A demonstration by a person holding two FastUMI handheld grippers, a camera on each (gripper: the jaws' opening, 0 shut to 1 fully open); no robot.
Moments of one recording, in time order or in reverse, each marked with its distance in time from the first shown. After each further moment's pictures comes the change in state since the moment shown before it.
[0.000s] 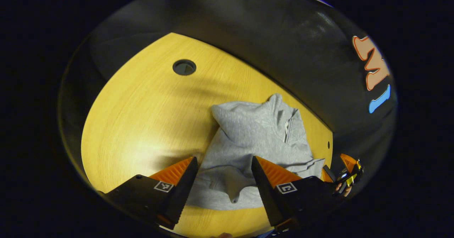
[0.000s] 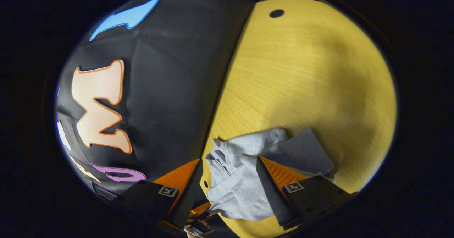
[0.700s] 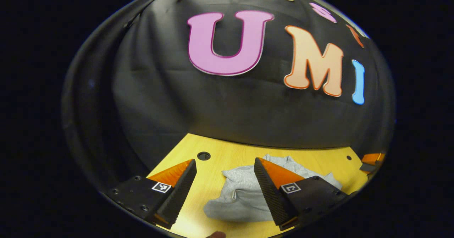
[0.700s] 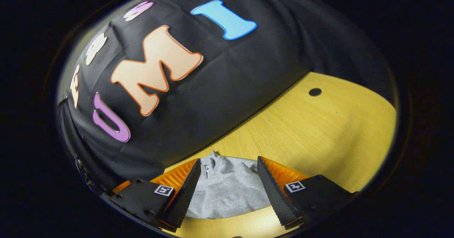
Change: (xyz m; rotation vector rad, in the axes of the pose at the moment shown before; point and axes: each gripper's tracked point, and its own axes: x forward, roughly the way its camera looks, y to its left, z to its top) left arm -0.173 -0.058 0.023 0.376 -0.741 0.180; right arm -0.113 0.015 0.000 -0.662 -0.328 0.039
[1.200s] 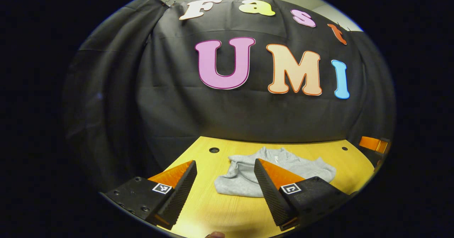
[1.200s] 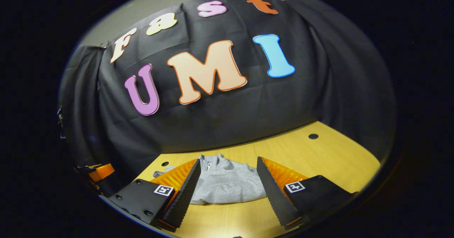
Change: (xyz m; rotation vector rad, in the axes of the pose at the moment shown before) left arm -0.143 -0.002 -0.036 0.043 -0.097 0.048; right arm -0.121 0.051 -0.013 -0.393 -0.209 0.052
